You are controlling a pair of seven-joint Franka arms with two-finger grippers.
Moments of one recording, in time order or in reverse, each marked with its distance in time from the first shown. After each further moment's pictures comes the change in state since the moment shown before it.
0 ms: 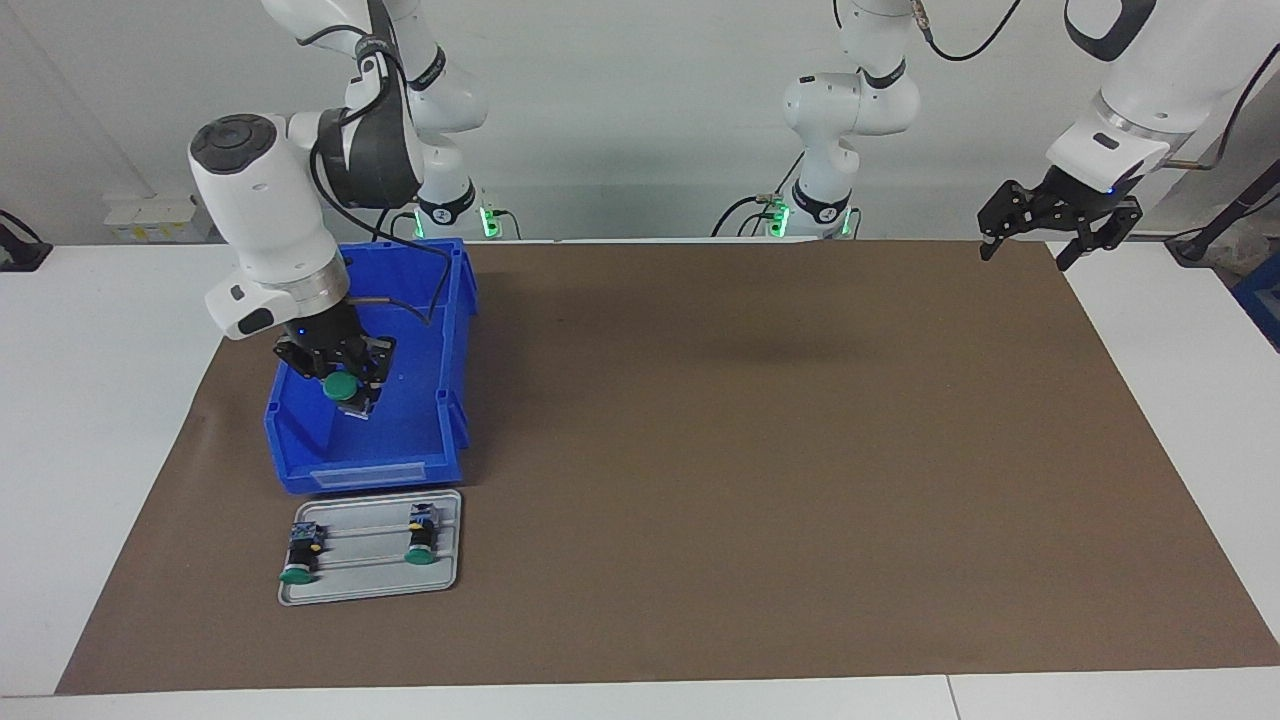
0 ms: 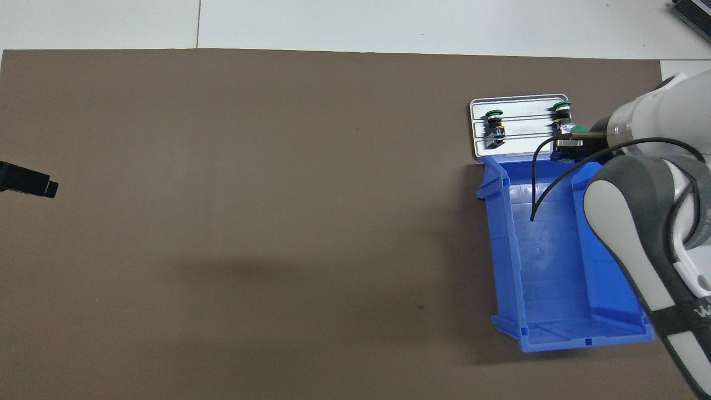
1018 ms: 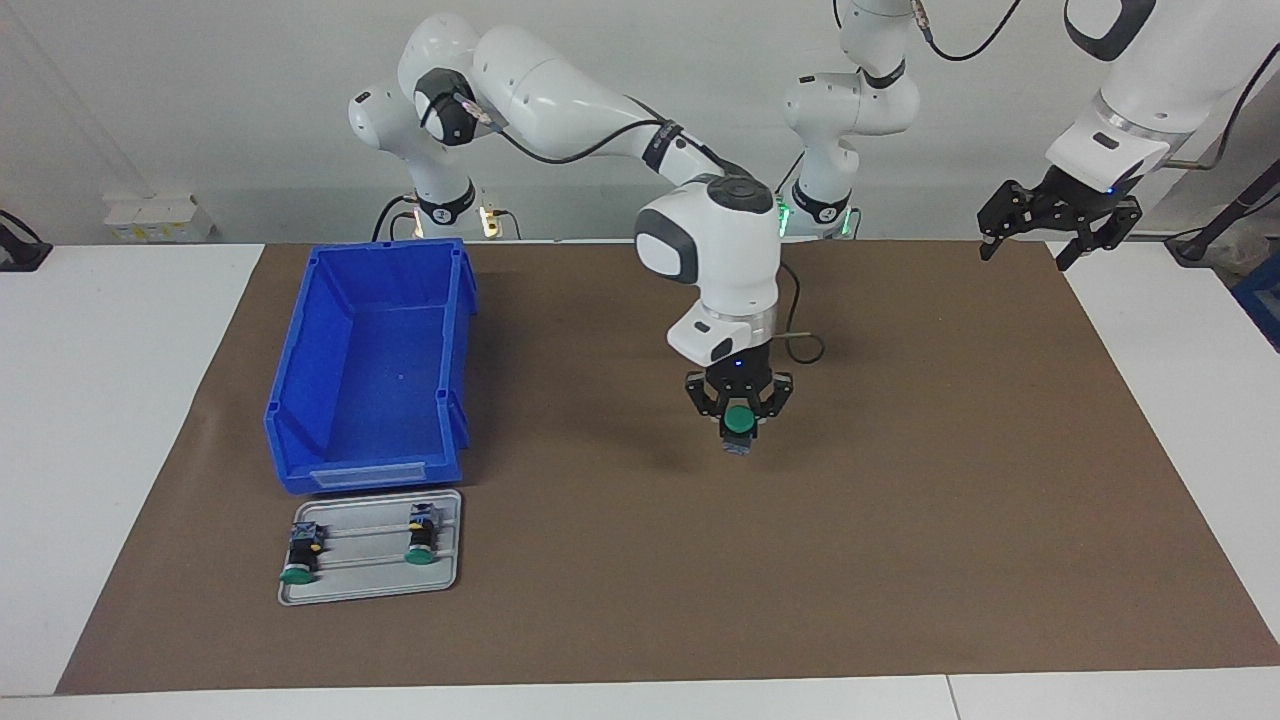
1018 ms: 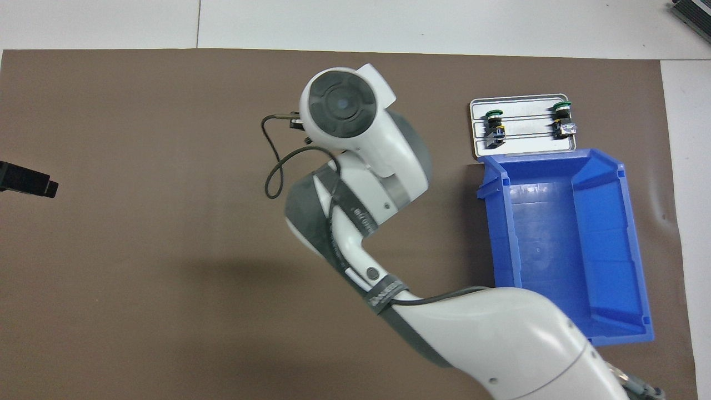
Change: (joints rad) left arm 0.000 0.000 0.000 0.000 0.000 0.000 0.000; right arm 0.500 0.608 -0.003 0.847 -0.093 -0.088 0.528
